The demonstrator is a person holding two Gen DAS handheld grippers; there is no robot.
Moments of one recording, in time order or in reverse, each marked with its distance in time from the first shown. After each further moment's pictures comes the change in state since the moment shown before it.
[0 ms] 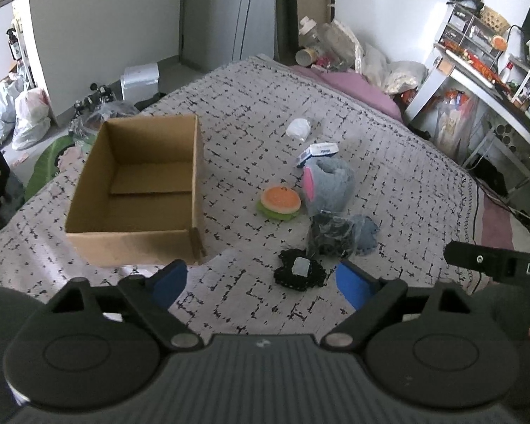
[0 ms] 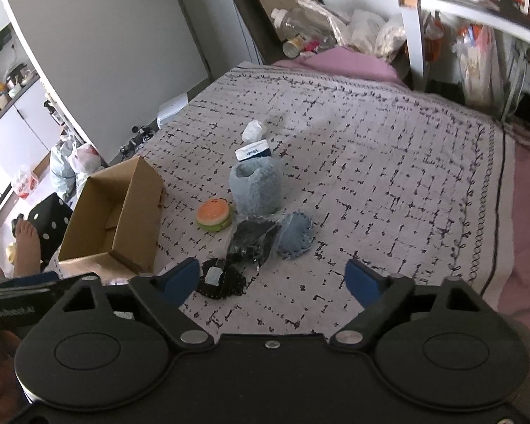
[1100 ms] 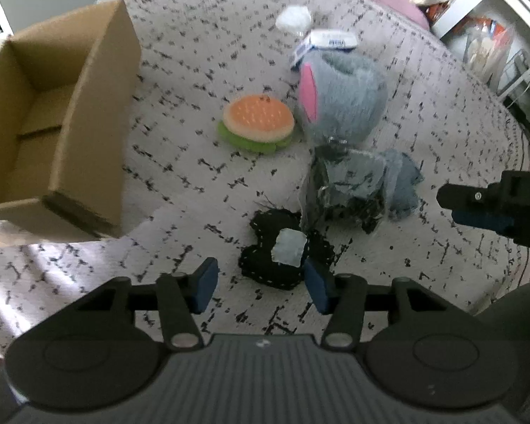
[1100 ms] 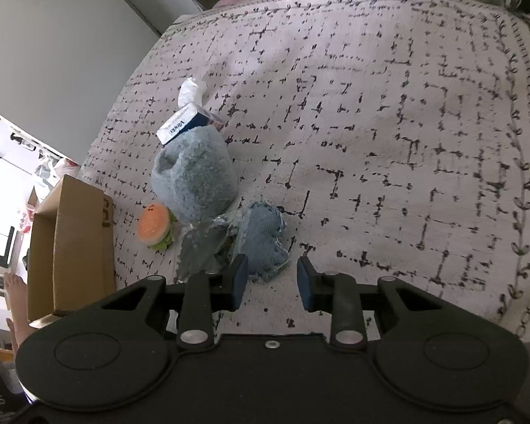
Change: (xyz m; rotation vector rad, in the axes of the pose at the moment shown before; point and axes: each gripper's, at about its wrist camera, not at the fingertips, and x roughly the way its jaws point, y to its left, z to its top) left arm 0.162 -0.031 -0.003 0.004 0.290 0.011; right arm 0.135 -0.062 0.020 0.248 0.194 0.047
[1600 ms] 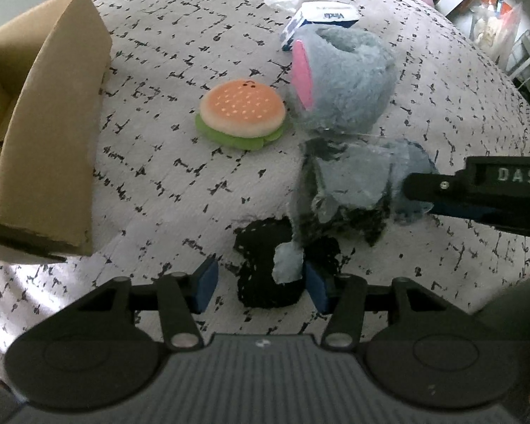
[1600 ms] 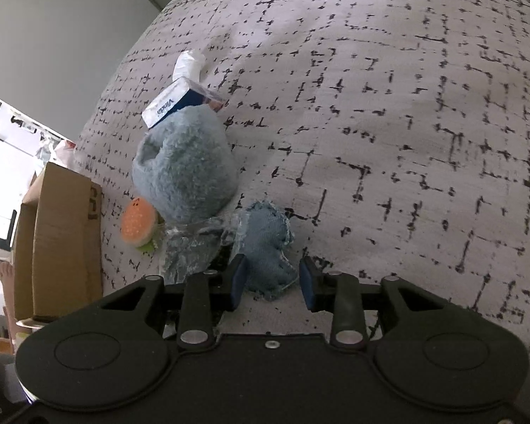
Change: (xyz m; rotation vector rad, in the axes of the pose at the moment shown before) left arm 0.030 -0.011 0.014 0.033 0.049 0.021; right arm 0.045 0.002 0.011 -0.030 0.063 0.021
